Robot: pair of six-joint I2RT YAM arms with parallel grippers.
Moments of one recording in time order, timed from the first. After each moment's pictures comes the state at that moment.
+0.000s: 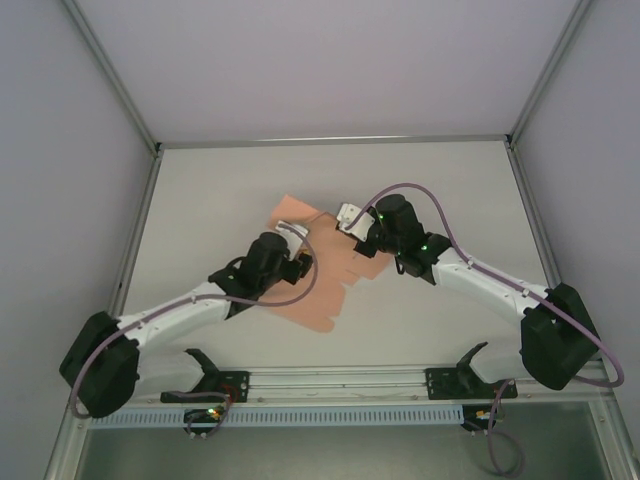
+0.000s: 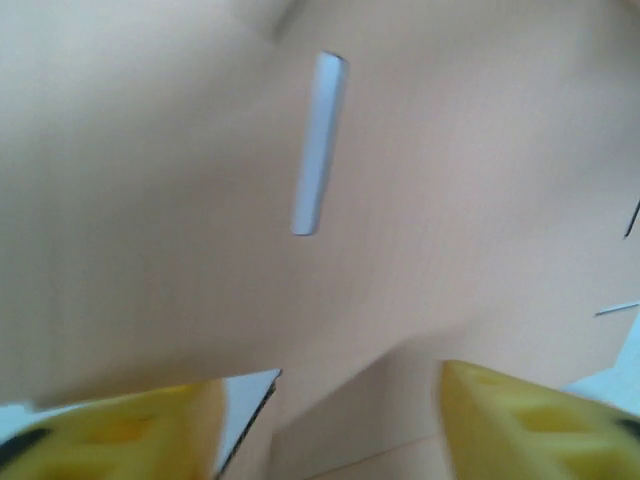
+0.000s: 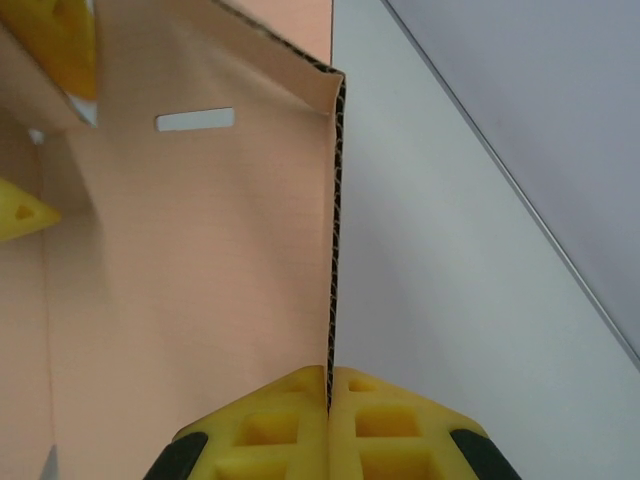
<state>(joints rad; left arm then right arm) -0.79 1.18 0.63 -0.01 -0.18 -0.09 0.60 1.36 0.90 -0.06 -0.09 -0.58</state>
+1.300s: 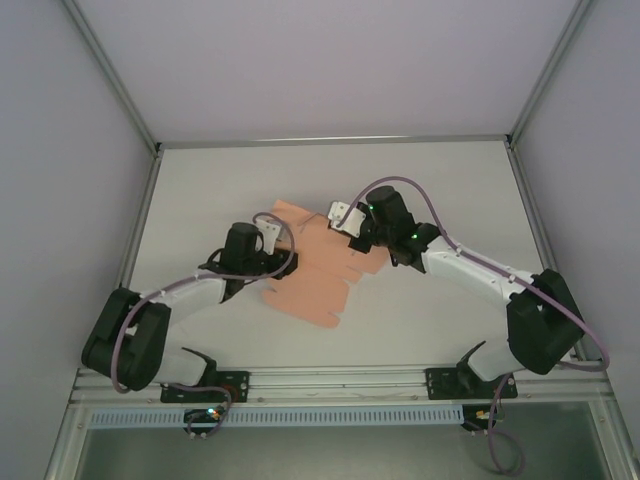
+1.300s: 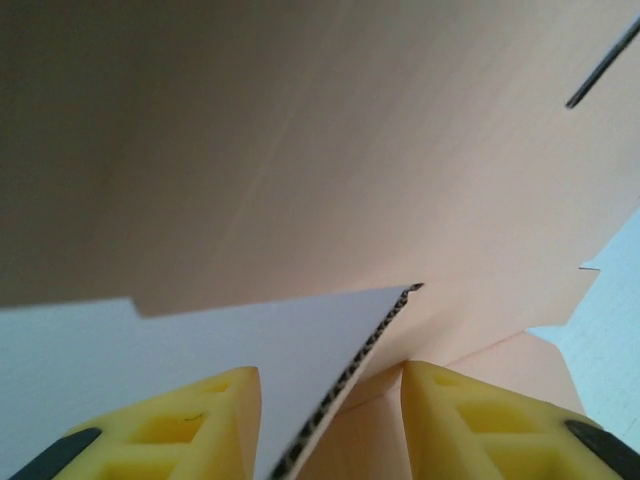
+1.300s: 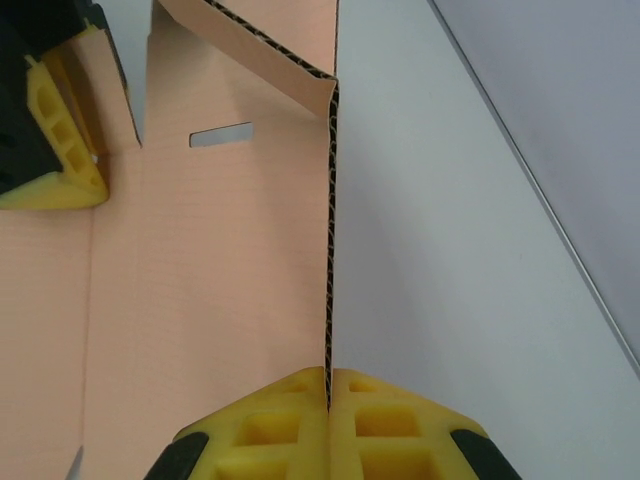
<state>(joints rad) -0.49 1.38 0.56 0.13 0.35 -0.24 0.60 1.47 1.00 -0.13 -0.12 -0.66</state>
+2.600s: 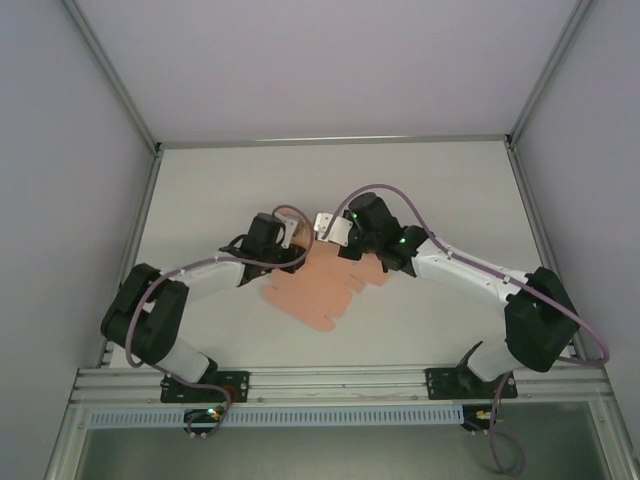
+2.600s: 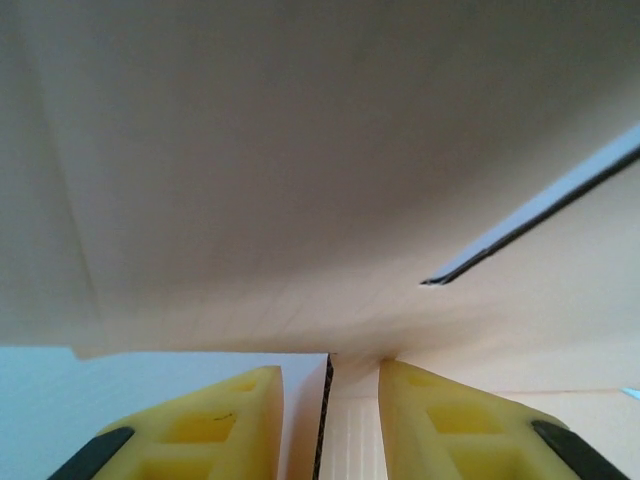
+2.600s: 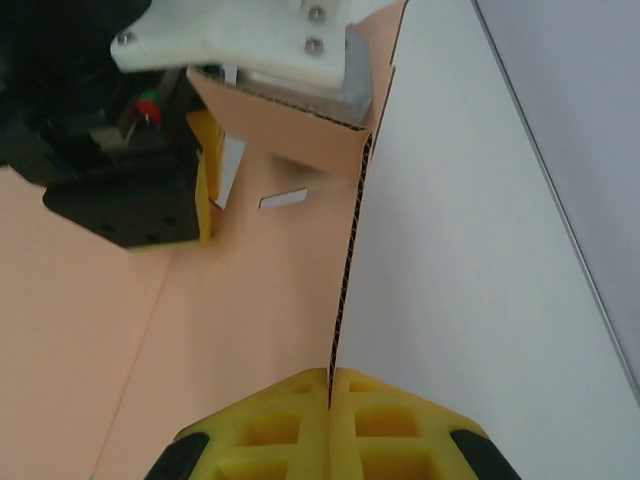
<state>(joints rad) -0.59 1.55 0.74 -0.01 0.16 -0.24 0.71 1.49 1.05 -0.20 -0.02 -0.69</state>
